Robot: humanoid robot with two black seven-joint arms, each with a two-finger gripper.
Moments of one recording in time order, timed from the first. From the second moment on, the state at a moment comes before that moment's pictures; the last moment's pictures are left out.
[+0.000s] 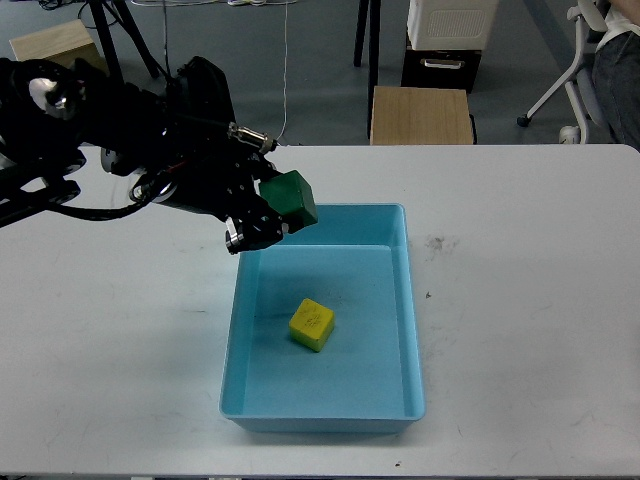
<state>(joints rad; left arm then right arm) -1.44 0.55 -0.09 -1.45 2.12 -0.49 -0.49 -0.42 -0.31 1.61 1.61 -0.78 -0.10 0.43</state>
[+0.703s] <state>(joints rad) -1.34 0.36 0.07 -1.34 2.18 -0.49 -0.49 -0.41 -0.30 1.60 1.61 -0.78 -0.10 0.43</state>
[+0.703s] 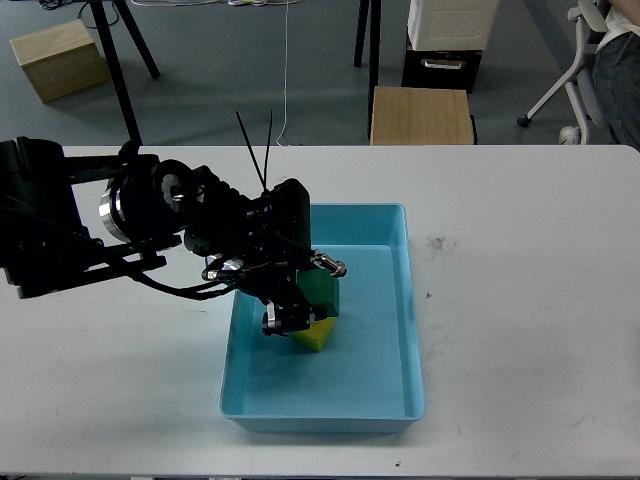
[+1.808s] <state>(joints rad) -1.29 0.36 -0.10 -1.34 2.02 -0.49 -0.49 -0.39 -0.30 1.56 1.62 -0.78 -0.09 0.43</state>
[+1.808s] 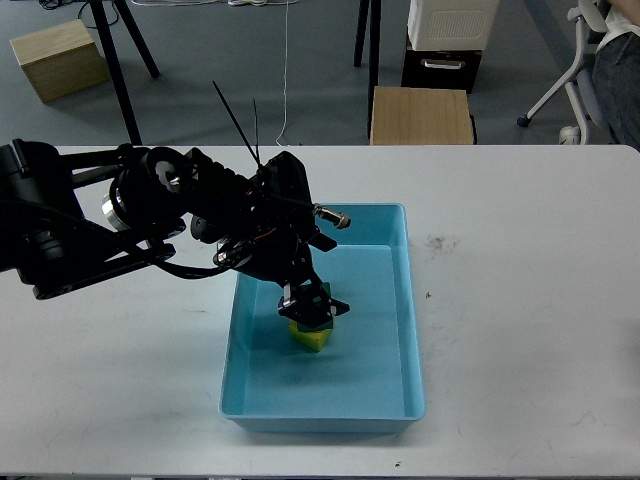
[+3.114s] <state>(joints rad) -0.07 0.25 -1.17 -1.40 -0.02 -0.42 -0.31 -0.17 -0.05 1.49 1.59 0.14 0.24 0.17</state>
